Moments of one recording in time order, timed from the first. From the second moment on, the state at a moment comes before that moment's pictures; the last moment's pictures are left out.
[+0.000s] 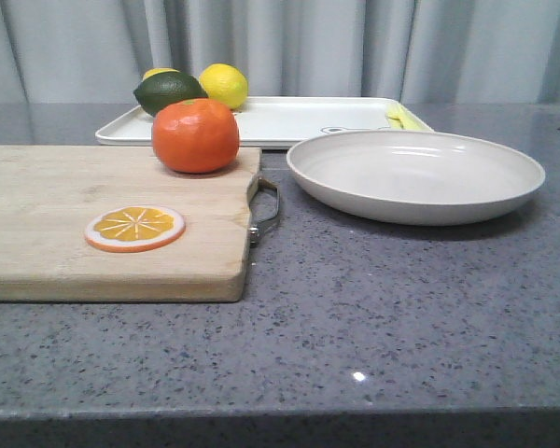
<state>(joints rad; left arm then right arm) -0.04 0.00 0.00 -0.01 0.15 0.09 0.10 -0.01 0.03 -0.07 0.02 0.02</state>
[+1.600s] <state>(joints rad) -0.04 0.70 -0.82 -0.49 0.80 0.23 0.10 0.66 -0.82 0.22 0.83 0.03</state>
